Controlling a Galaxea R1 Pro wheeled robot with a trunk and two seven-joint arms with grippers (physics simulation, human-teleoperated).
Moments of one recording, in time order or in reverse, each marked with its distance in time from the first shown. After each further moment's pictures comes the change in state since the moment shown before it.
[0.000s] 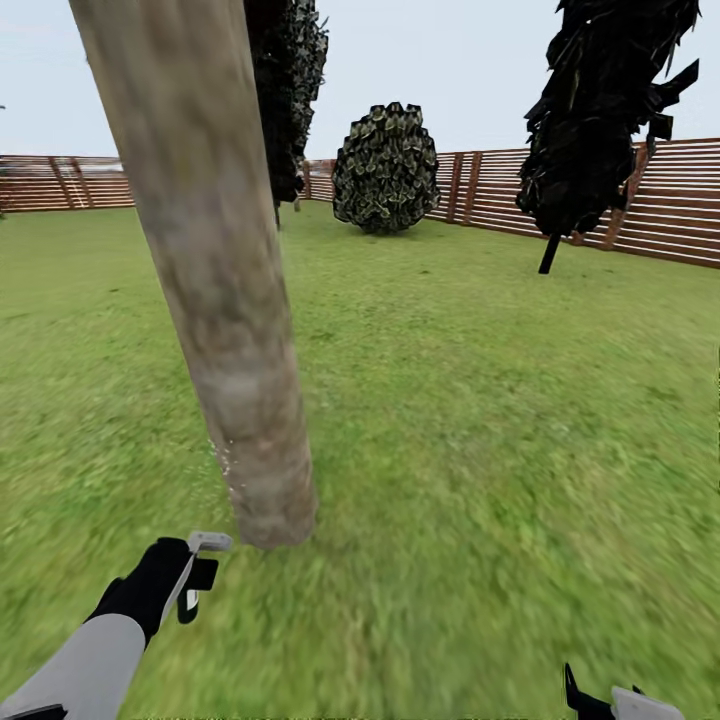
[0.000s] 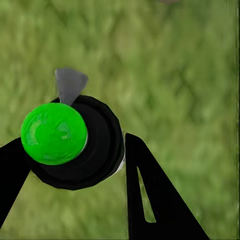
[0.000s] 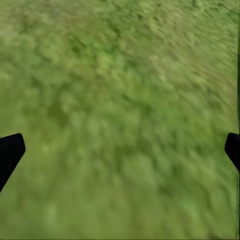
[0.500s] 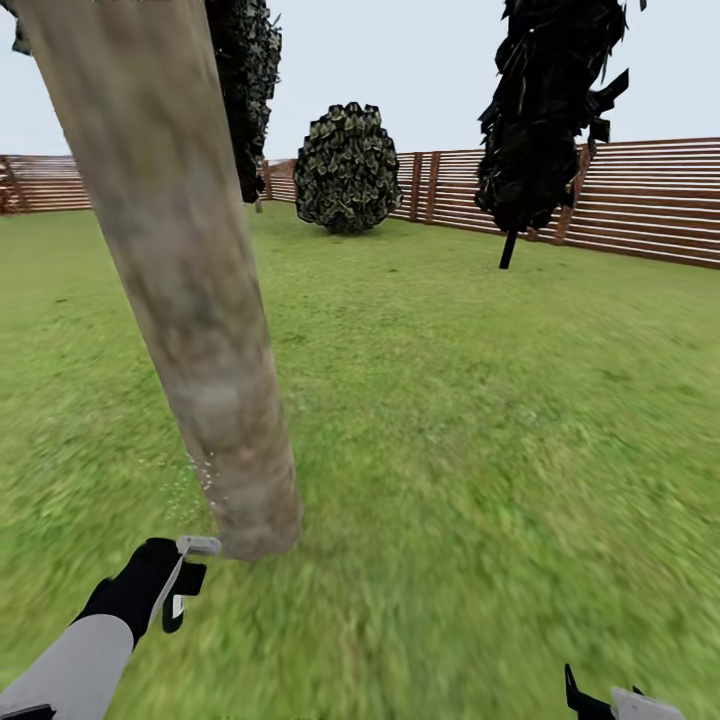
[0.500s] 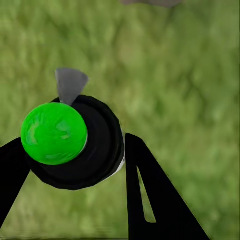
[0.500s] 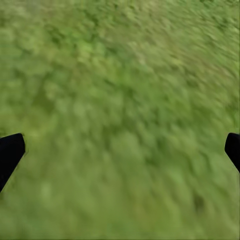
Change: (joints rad) left arm 0.000 0.035 -0.003 0.005 0.000 0.040 -0.006; right arm 0.000 0.000 0.000 0.002 0.000 0.000 0.000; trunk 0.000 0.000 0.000
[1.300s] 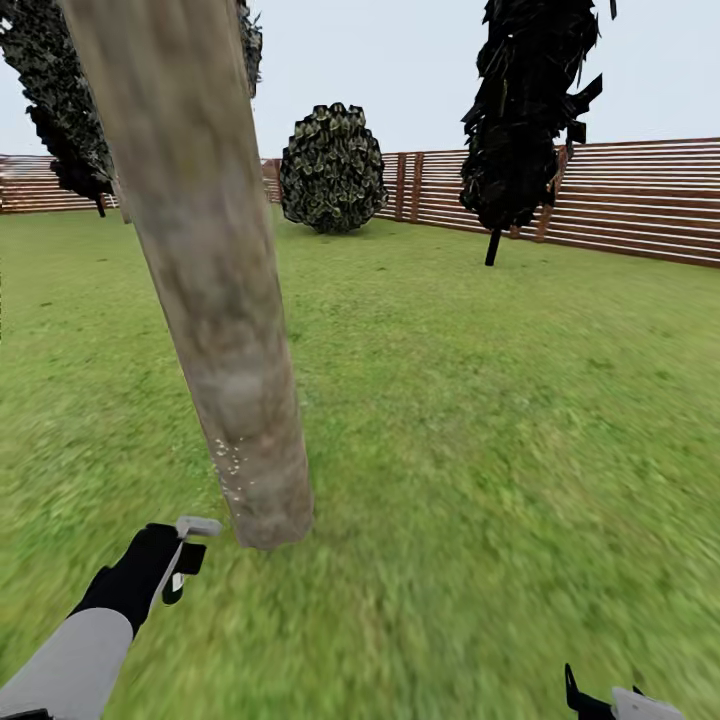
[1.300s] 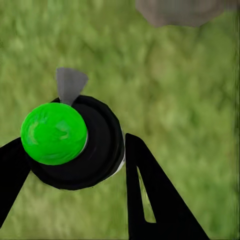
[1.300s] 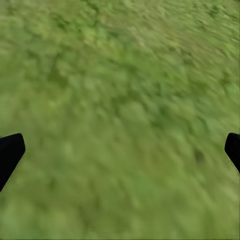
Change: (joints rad) left arm 0.000 0.002 -0.029 -0.099 0.000 0.005 0.008; right arm 0.000 -0.001 0.000 0.000 0.000 0.000 0.002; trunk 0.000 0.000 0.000
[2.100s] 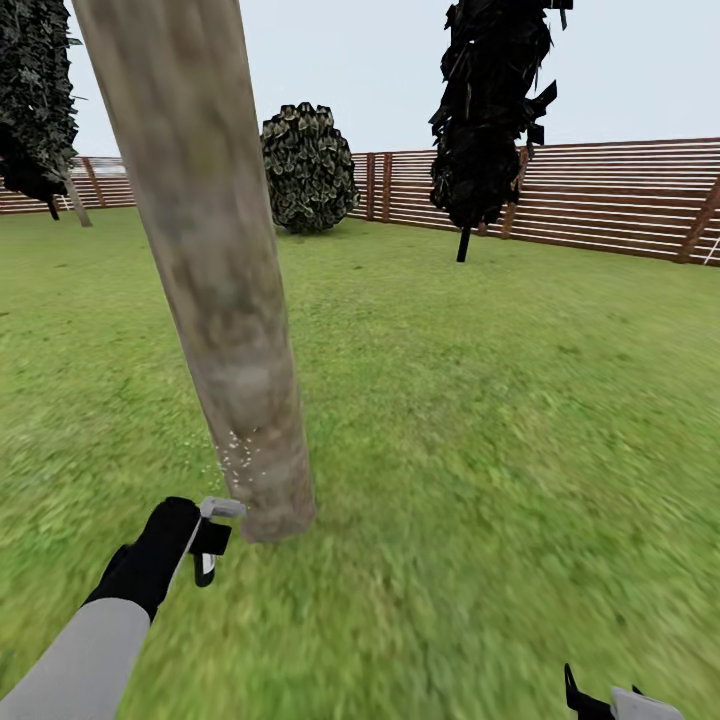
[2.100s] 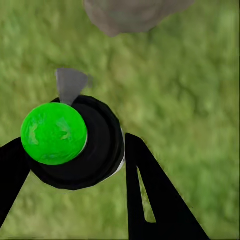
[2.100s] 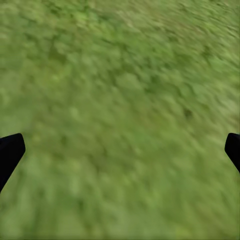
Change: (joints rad) left arm 0.000 -0.045 -0.077 -0.190 -0.014 0.193 -0.153; right arm 0.000 0.001 0.000 0.000 0.000 0.000 0.000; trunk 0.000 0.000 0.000
